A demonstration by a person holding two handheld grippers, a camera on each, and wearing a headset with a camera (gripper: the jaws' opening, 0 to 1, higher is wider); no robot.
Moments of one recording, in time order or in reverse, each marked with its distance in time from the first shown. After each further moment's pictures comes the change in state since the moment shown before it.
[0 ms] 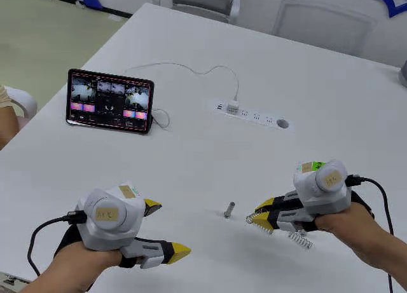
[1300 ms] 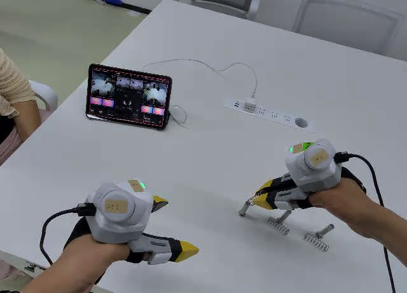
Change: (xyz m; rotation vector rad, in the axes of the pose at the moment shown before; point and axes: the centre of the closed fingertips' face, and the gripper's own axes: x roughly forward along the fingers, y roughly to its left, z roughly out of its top) left arm -0.010 0.008 -0.008 -0.036 0.018 0.010; right arm 0.032 -0.020 0.025 -0.092 0.058 0.024
